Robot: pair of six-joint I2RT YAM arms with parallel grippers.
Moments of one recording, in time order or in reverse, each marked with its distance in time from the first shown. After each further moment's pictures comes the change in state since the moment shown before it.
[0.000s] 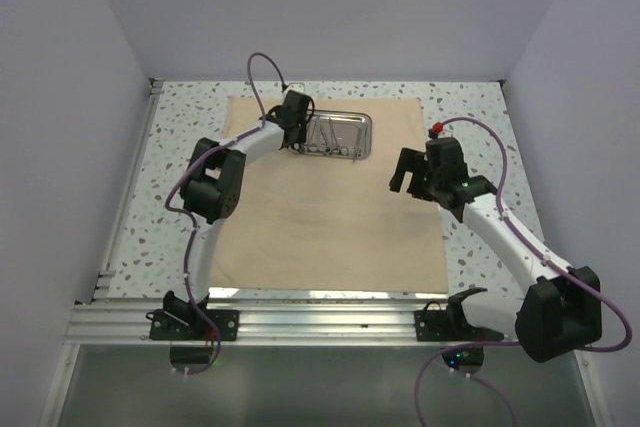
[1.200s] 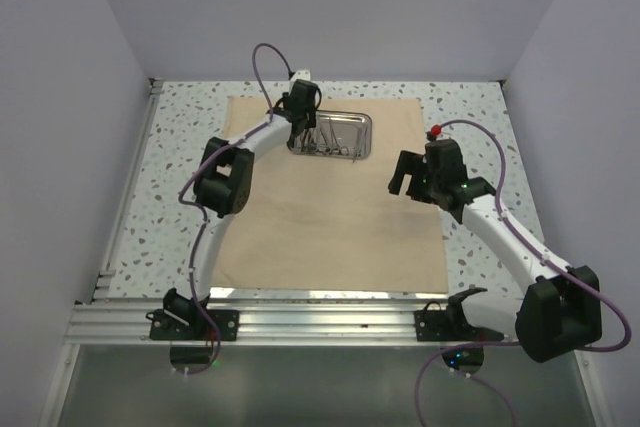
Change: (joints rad) left arm -0.005 0.147 0.237 0.039 -0.010 -0.015; right arm 0.000 0.000 -0.018 0.007 -0.025 0.000
